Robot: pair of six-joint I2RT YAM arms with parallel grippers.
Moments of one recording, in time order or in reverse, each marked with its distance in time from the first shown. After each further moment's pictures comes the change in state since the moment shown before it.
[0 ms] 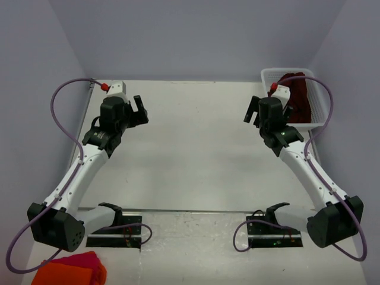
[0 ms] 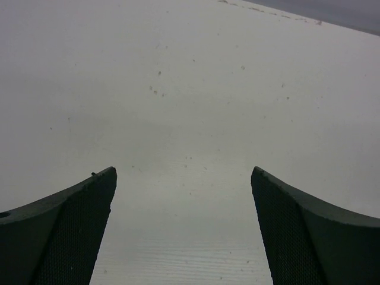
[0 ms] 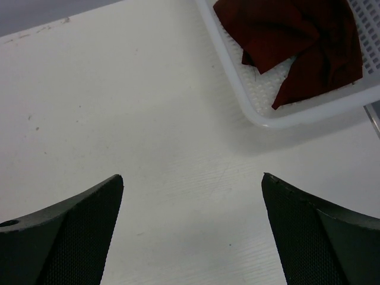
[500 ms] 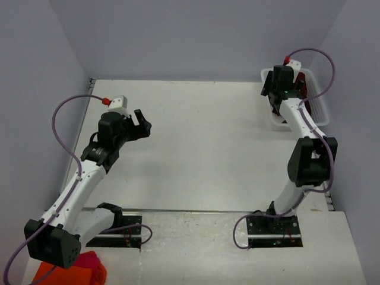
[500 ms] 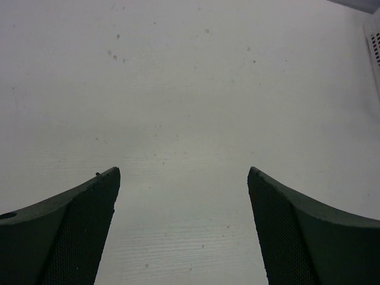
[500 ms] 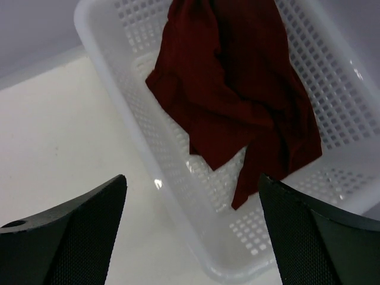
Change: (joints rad) left arm -0.002 -0.152 -0.195 0.058 0.139 -0.049; right arm -0.296 0.567 0.427 0.079 -0.045 -0.136
